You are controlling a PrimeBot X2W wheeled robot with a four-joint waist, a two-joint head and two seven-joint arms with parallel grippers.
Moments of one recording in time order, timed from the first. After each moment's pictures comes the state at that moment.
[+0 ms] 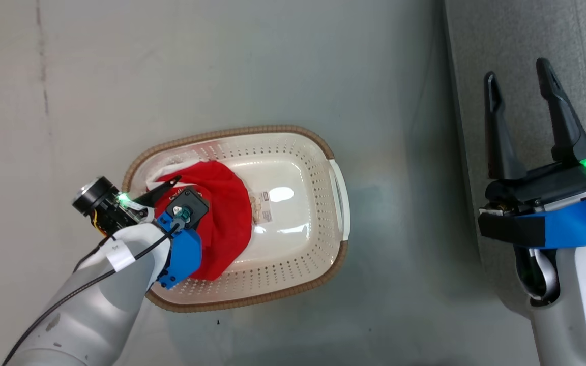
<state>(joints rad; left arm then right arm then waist) -0.82 0.20 -0.83 1.18 -0.07 -0.13 -0.22 -0.40 -0.13 0.04 0.00 0.14 0.13 -0.26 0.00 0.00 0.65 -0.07</state>
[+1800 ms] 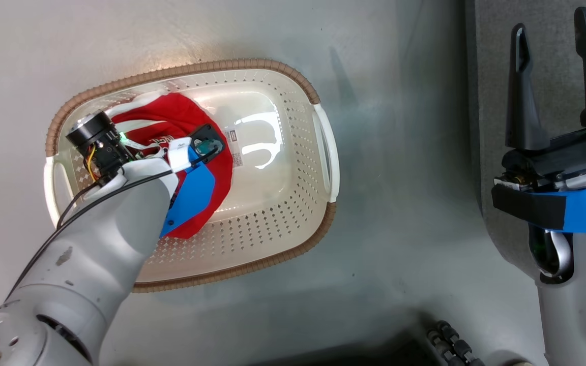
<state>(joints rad) -1.08 0.14 -1.13 1.29 -0.17 -0.13 0.33 -0.48 -0.10 0.00 -0.07 0.08 0.13 -0.26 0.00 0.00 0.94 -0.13</state>
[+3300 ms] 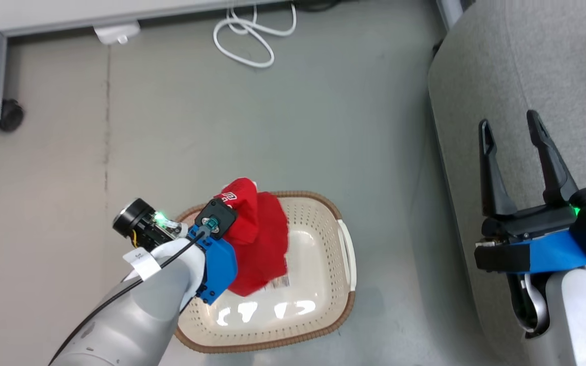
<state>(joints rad) -0.84 0.12 -1.12 1.26 -0.46 -0.12 -0.23 -0.31 -0.09 -0.01 0.06 0.09 0.13 -0.26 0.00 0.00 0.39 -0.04</state>
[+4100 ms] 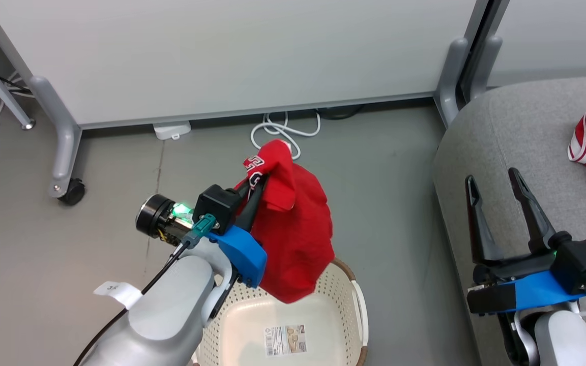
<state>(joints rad) -0.66 0.18 -0.82 0.73 -0.48 -0.01 -0.26 -0.18 -0.08 -0.01 0.10 0.09 0.13 -0.26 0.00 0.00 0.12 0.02</state>
